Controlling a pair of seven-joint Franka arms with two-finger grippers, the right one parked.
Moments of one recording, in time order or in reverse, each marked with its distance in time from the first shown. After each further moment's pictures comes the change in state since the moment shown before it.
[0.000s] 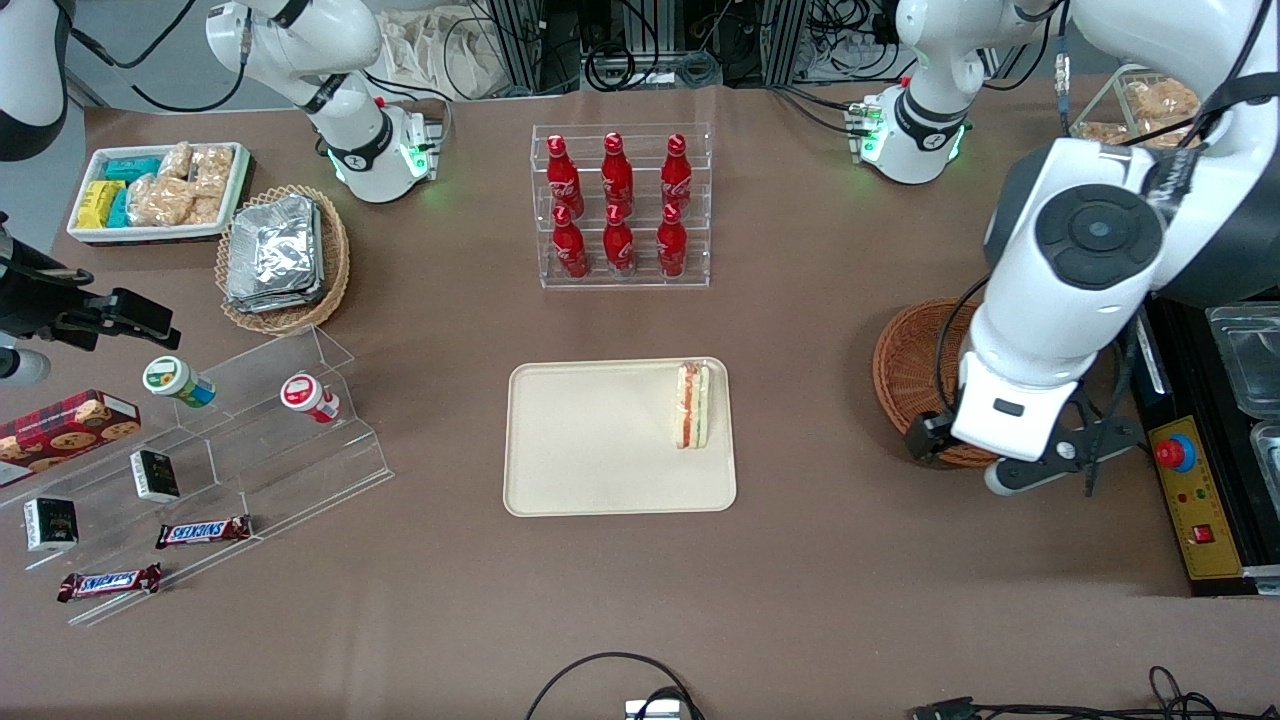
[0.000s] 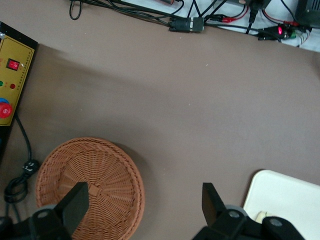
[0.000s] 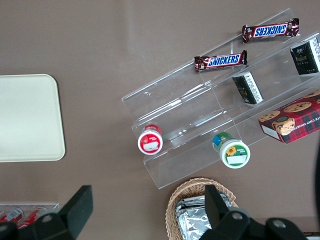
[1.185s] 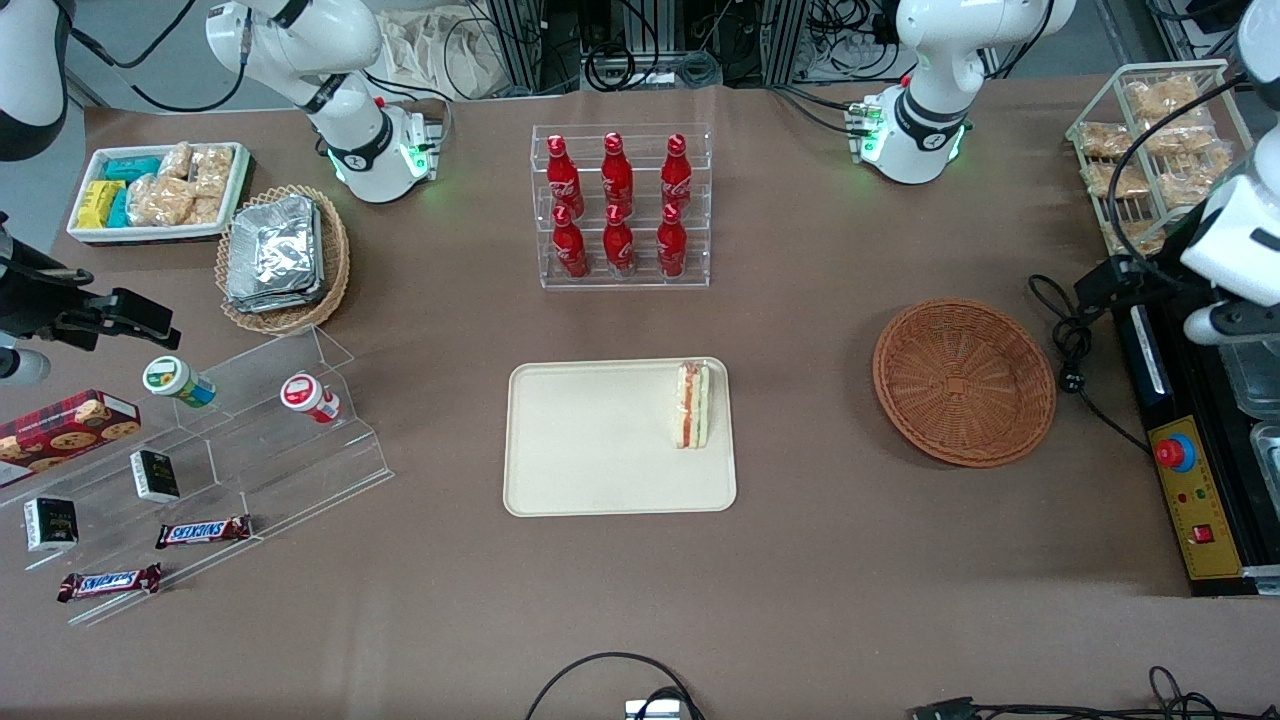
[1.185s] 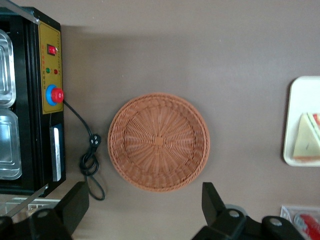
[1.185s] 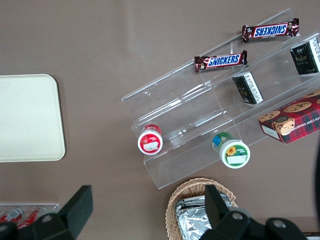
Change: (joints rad) arm 0.016 -0.399 0.354 -0.255 -0.334 -0.152 0.658
